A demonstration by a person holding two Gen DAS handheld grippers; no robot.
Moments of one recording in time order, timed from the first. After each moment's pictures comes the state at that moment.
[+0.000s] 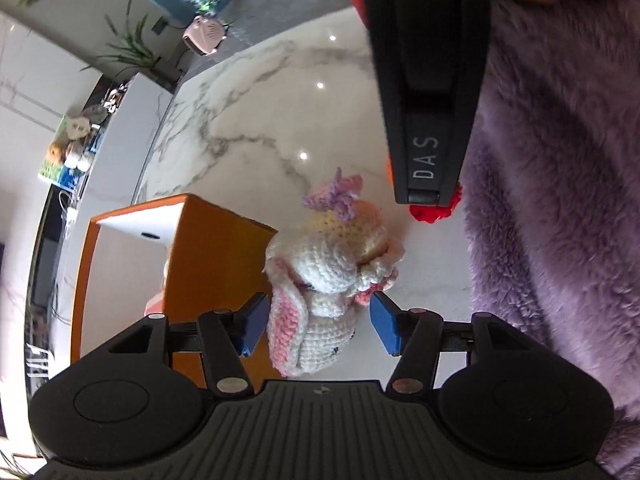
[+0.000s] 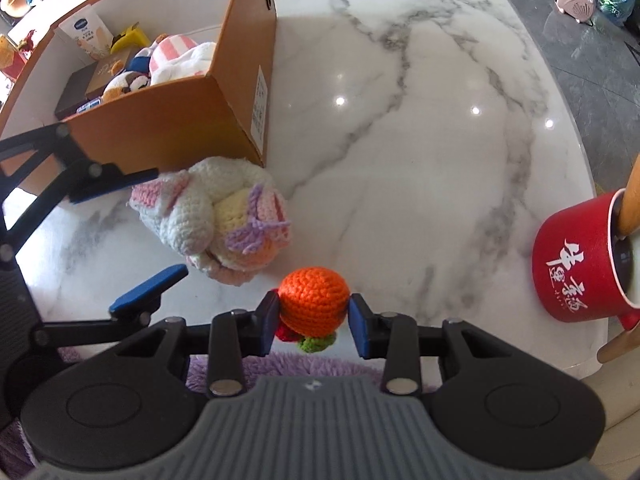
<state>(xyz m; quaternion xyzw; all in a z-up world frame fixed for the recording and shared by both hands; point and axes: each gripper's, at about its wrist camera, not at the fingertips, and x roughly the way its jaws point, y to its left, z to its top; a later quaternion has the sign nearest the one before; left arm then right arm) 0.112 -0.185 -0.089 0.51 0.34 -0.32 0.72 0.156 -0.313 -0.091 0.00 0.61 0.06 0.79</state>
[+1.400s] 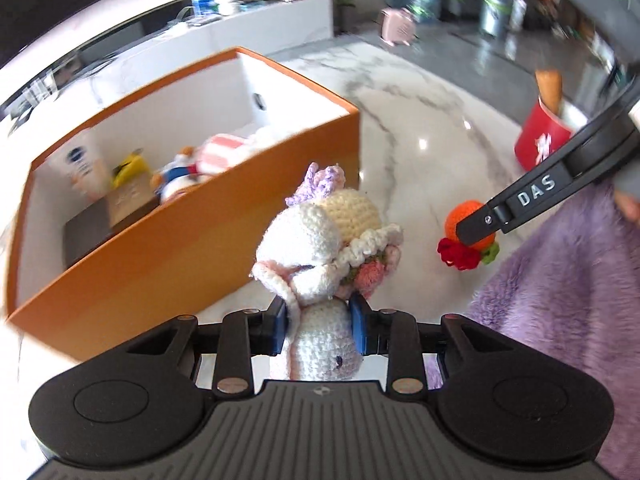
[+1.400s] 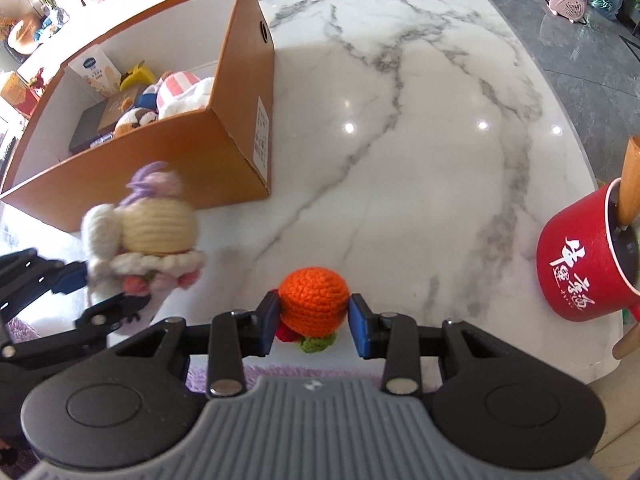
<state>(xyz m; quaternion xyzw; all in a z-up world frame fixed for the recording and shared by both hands) 0.101 -0.098 -0.040 0.11 0.45 -0.16 0.87 0.145 -0.329 -0.082 0.05 0.57 0.07 0.82</state>
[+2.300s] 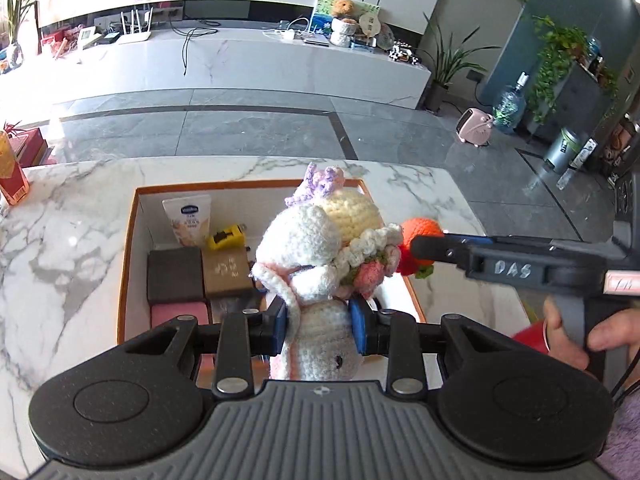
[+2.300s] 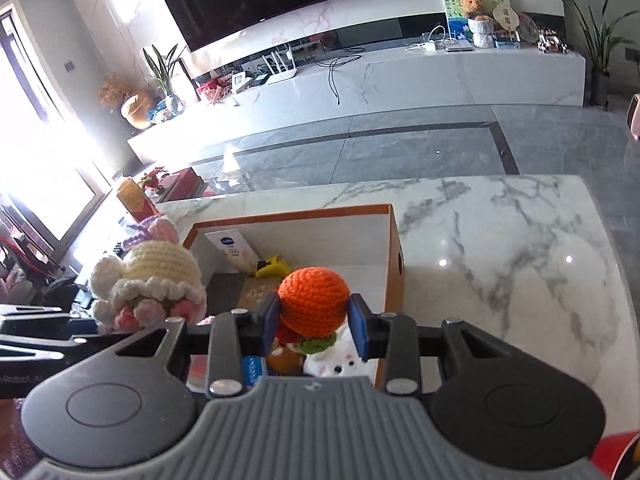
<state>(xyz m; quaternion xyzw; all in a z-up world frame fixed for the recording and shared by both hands) 0.206 -0.016 0.071 -0.09 0.44 -0.07 0.89 0.232 -0.281 0.035 0.06 0.39 0.21 0.89</state>
